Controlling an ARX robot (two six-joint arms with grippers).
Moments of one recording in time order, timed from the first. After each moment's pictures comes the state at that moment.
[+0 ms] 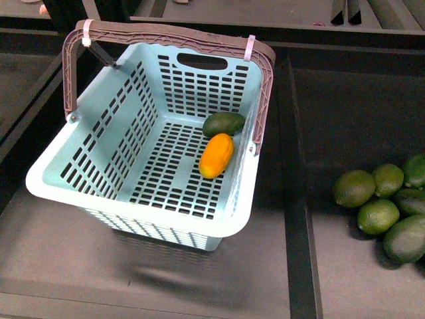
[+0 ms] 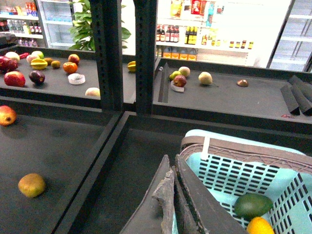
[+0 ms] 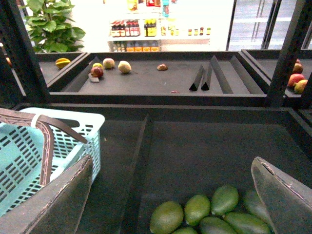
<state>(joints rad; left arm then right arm) -0.16 1.30 0.18 1.11 -0.16 -0.02 0.00 0.01 0.02 0.00 0.00 0.00</state>
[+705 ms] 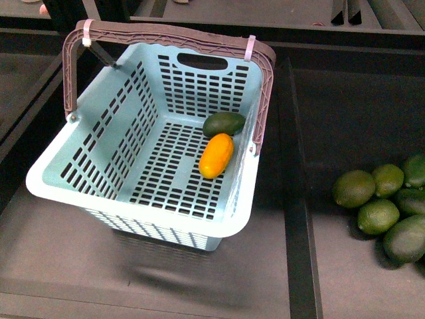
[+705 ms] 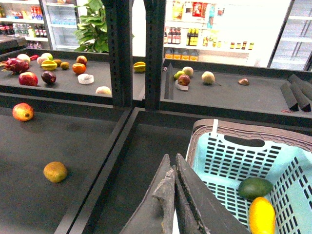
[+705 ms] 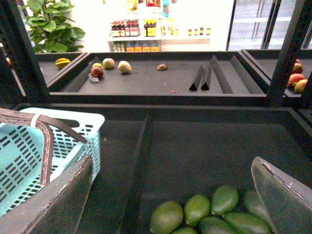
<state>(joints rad) 0.00 0.66 0.02 0.64 0.00 -0.01 0.00 0.01 0.02 0.00 0.00 0.00</state>
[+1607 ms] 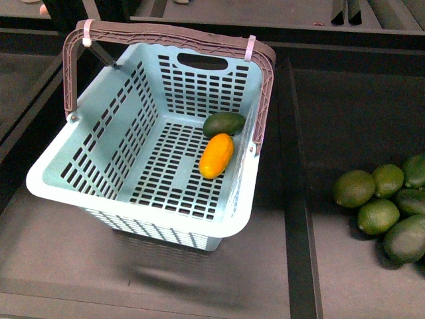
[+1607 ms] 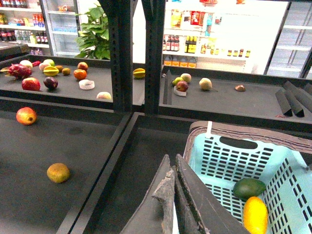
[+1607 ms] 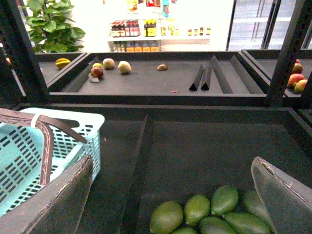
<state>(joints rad) 0.00 0.19 0.01 0.19 0.00 -0.01 0.00 0.01 0.02 0.00 0.00 0.00</state>
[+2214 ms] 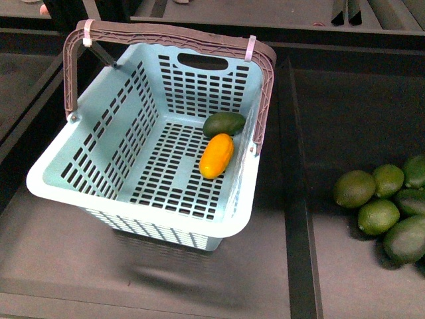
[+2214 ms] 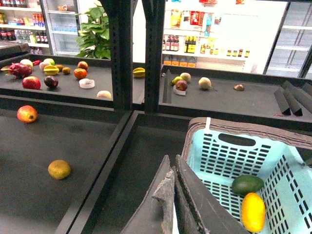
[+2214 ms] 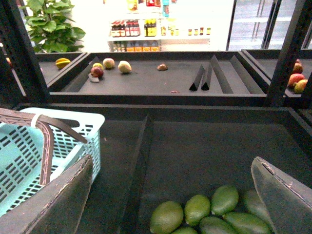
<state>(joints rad) 0.00 0.01 0.02 0.00 0.00 -0.01 0.00 0.00 0.02 0.00 0.00 0.00</state>
